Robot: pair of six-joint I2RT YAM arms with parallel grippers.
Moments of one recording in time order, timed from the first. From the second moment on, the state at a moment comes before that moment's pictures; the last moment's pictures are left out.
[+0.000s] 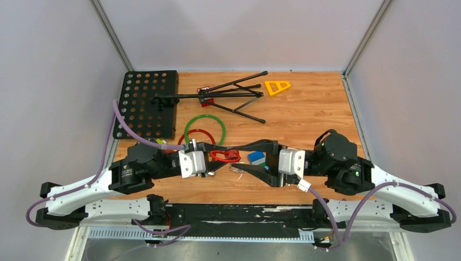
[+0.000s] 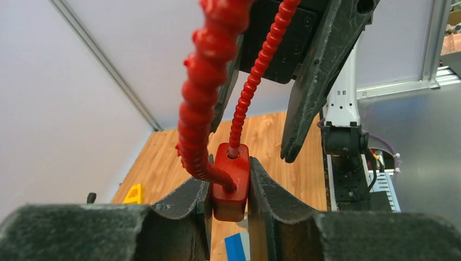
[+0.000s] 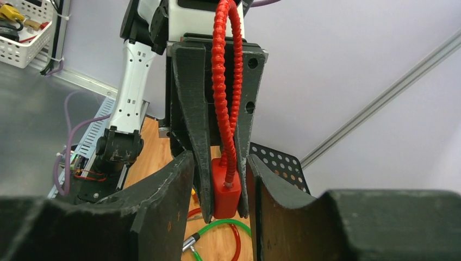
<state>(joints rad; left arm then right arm) -1.33 0.79 1.07 -0.12 0.11 0.35 1.33 0.88 1.21 -0.14 -0.25 -0.53</state>
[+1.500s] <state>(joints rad) -1.33 0.83 1.08 -0.15 0.16 0.35 1.33 0.83 1.16 -0.09 -0.29 -0.54</state>
